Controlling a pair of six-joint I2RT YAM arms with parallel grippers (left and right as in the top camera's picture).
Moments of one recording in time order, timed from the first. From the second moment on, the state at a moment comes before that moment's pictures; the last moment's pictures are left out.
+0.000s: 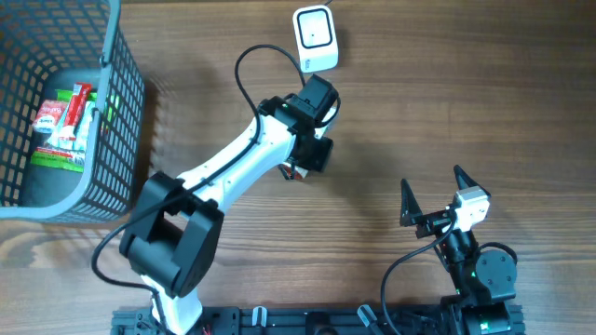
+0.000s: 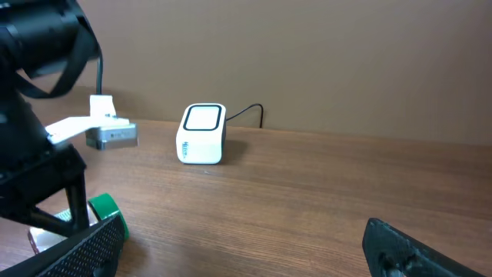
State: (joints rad) left arm -0.62 1.91 1.41 -0.85 0.08 -0.20; right arm 0.14 0.02 0.01 0.00 -0.11 0.02
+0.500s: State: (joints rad) left arm -0.48 1.92 1.41 -0.86 -0.09 -0.21; right arm 0.14 0.02 0.01 0.00 -0.11 0.02
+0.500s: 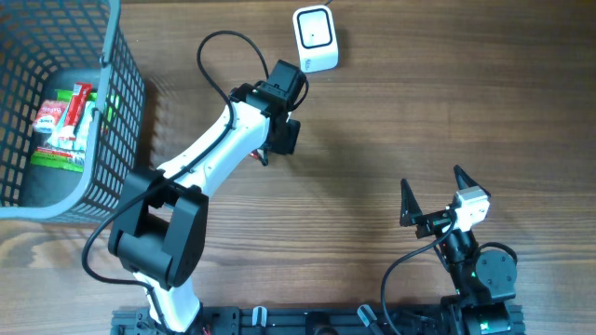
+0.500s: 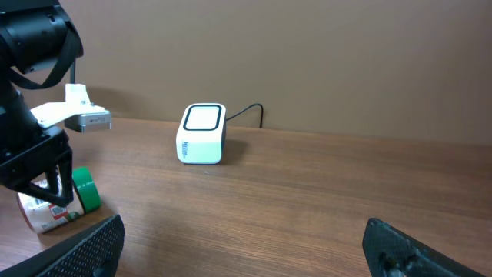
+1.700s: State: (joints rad) left arm -0.48 1.95 1.41 -0.87 -0.35 -0.04; right arm 0.14 0.02 0.01 0.00 -0.11 0.02
